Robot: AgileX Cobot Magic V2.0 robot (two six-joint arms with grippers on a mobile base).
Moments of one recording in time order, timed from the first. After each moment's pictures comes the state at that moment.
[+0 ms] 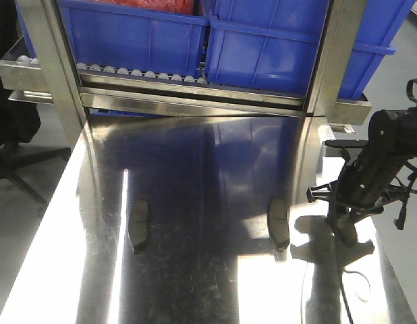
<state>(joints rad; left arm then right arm) -0.22 0.14 -0.36 0.12 0.48 -0.25 0.06 1.92 -1.24 0.03 0.87 0.00</state>
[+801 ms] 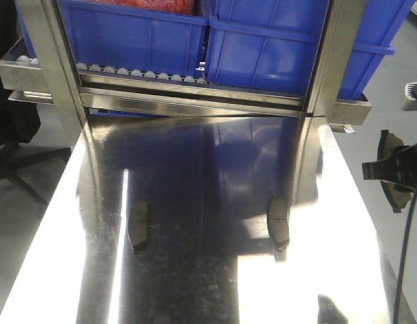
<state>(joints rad) -0.22 0.14 -0.36 0.12 0.48 -0.25 0.06 1.18 -0.91 0.03 0.67 -0.07</state>
